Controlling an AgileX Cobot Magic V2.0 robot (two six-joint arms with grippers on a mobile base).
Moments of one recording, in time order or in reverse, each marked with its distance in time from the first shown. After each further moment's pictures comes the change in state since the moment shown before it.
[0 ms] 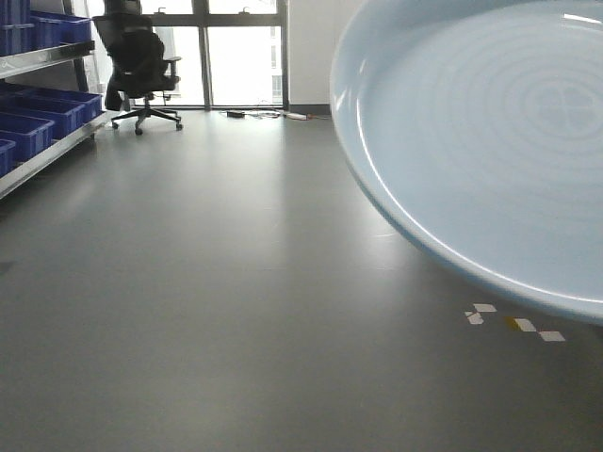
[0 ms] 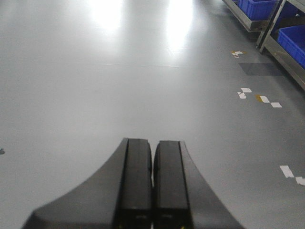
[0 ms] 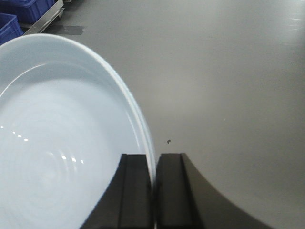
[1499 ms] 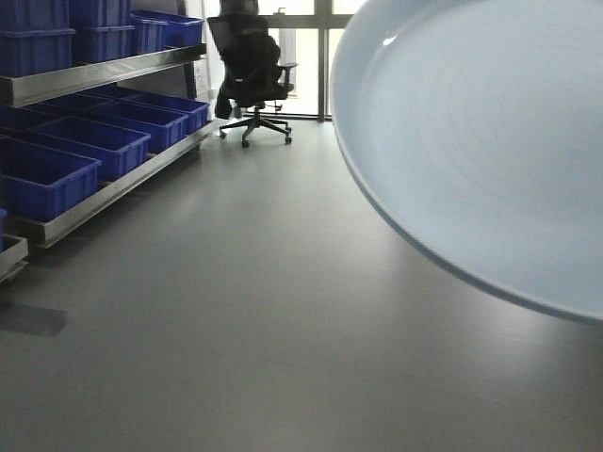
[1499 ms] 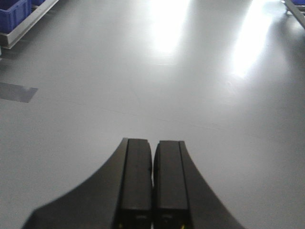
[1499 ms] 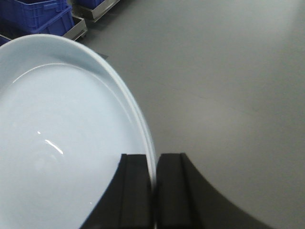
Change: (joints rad) left arm 0.000 0.000 0.000 0.000 0.000 0.000; right arm 0.000 0.000 0.000 0.000 0.000 0.000
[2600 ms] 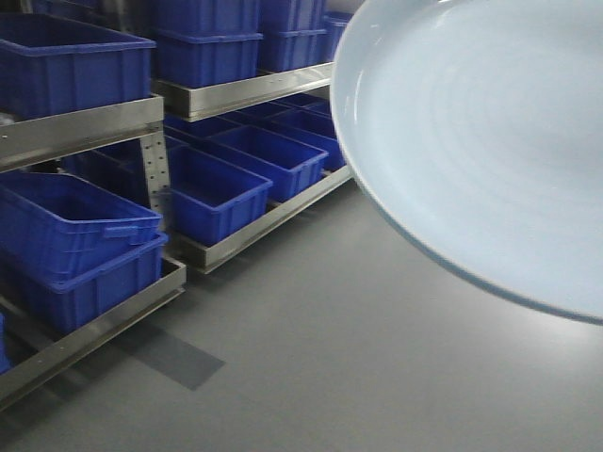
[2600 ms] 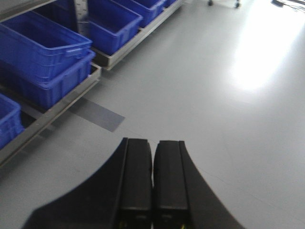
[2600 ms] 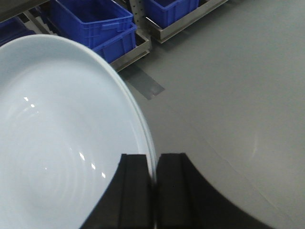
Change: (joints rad) left arm 0.000 0.000 0.000 0.000 0.000 0.000; right arm 0.000 0.000 0.000 0.000 0.000 0.000
